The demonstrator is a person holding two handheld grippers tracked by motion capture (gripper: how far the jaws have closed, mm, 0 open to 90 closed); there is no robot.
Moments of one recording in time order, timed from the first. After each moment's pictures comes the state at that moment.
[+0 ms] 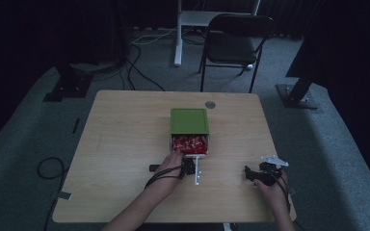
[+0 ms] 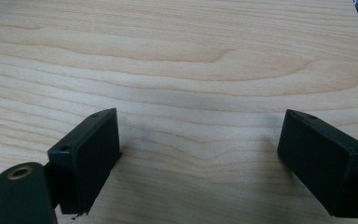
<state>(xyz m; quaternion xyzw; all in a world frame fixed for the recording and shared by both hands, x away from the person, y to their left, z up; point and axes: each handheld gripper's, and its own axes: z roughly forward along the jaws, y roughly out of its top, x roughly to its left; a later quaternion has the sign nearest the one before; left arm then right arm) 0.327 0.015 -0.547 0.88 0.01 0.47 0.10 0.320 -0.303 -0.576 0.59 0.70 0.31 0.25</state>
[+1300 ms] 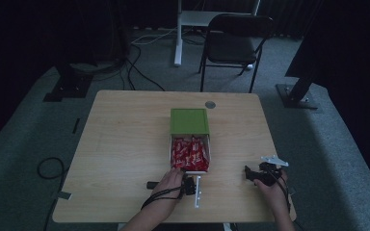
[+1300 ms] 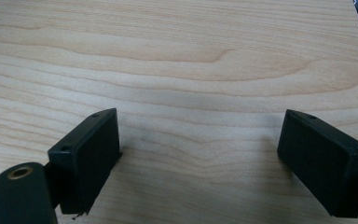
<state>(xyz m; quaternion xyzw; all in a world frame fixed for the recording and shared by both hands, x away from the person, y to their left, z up) 0.266 0.016 -0.553 0.88 -0.02 0.46 0.09 0.320 -0.303 -0.576 0.59 0.70 0.31 0.25</state>
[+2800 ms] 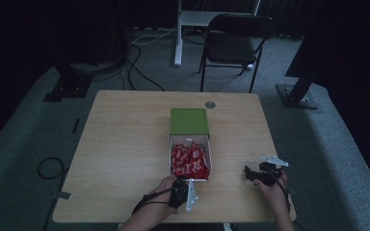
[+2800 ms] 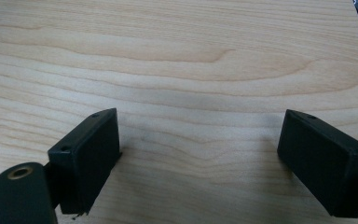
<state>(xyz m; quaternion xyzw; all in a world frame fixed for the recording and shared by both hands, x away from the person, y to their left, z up) 0.239 0.036 -0.525 0.91 0.07 0.33 0.23 0.320 -0.303 -0.576 0.59 0.70 0.31 0.25</state>
